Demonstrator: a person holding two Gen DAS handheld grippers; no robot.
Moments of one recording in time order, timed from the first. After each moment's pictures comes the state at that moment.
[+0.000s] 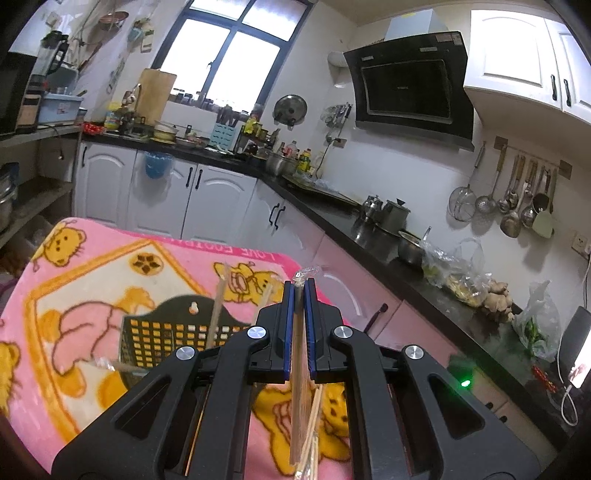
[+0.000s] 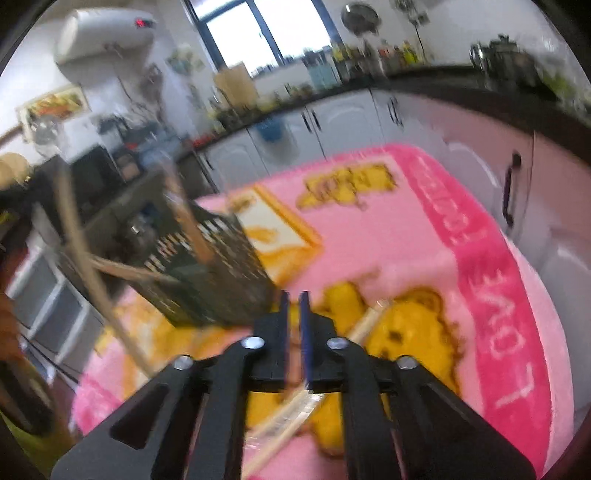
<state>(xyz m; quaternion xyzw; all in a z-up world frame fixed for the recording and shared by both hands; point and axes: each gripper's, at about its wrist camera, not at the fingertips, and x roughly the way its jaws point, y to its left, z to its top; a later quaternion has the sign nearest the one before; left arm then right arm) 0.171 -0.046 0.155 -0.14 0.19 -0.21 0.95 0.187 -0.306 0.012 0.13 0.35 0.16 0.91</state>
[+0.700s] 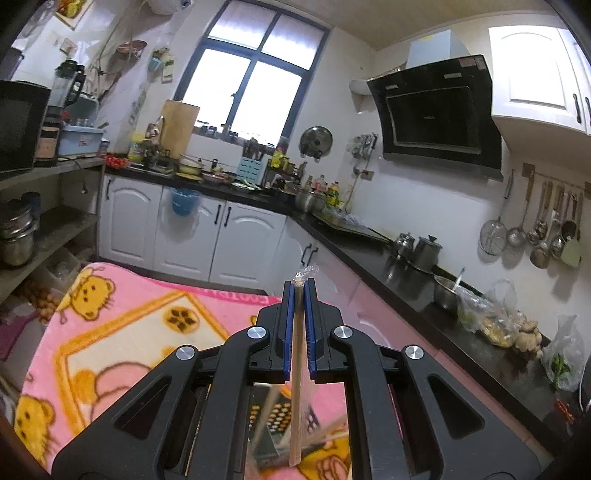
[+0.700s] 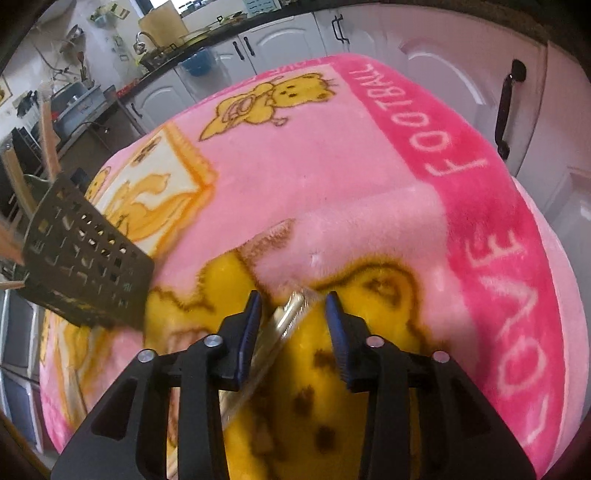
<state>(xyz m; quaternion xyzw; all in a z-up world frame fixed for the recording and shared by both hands) 0.219 -0.004 0.203 -0.13 0.14 -0.15 0.97 0.278 -0.318 -0.059 0.11 0.48 0.07 0.87</state>
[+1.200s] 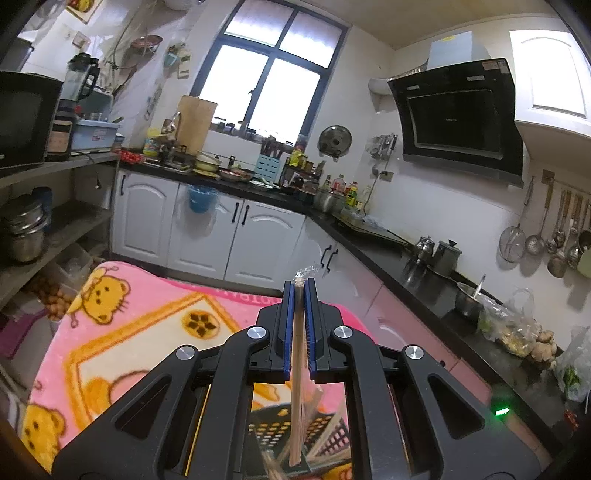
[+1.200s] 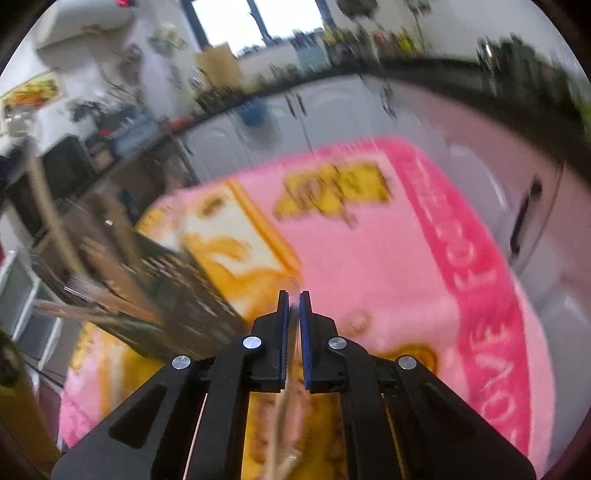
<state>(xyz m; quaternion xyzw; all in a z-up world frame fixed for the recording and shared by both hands) 0.247 0.021 0.202 -0.14 0.15 -0.12 0.97 0.251 -0.291 0.064 0.10 0.34 0.16 0.92</state>
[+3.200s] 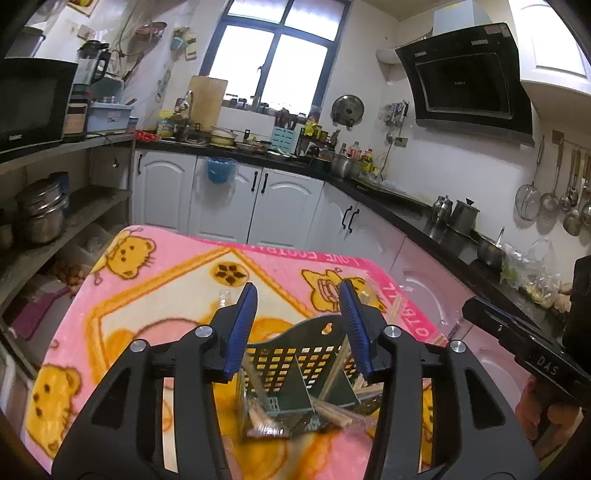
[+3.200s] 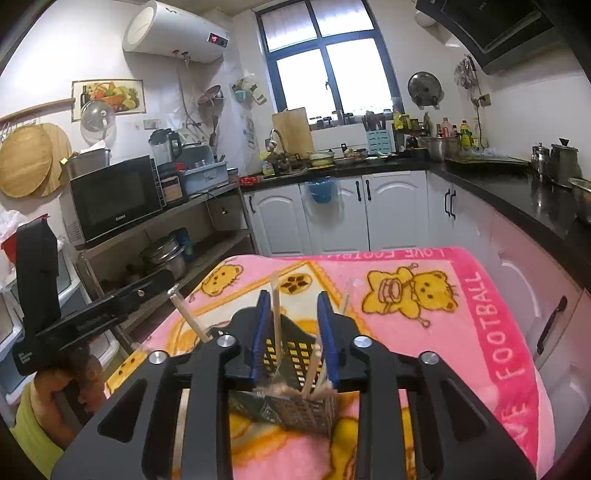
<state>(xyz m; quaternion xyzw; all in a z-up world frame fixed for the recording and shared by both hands) 0.210 0.029 0.130 -0.11 0.20 -0.10 0.97 0.208 -0.221 0.120 0.06 0.21 0.23 0.95</state>
